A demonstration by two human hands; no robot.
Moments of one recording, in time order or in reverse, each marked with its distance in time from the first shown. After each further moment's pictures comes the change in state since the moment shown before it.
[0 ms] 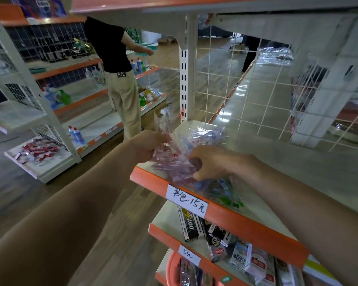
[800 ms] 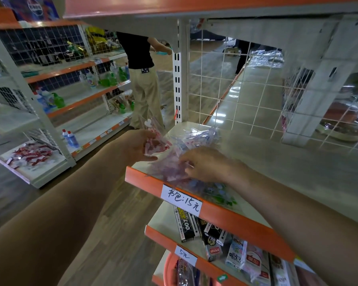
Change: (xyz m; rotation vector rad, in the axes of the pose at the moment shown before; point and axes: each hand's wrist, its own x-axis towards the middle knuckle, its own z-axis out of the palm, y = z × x) left_hand 0.008 -0.001 -0.017 -0.234 -0.075 -0.072; right_hand -0.003 -0.002 0.014 -0.050 0.182 -0.058
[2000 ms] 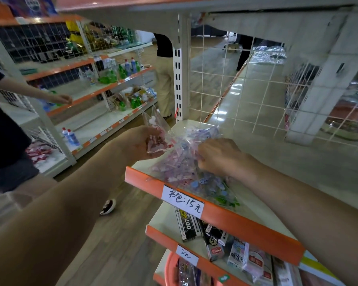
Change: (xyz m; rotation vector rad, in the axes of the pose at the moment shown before) left_hand 0.000 0.004 0.003 -0.093 -0.130 -0.019; right_hand 0.000 0.008 -0.016 -0.329 0.065 0.157
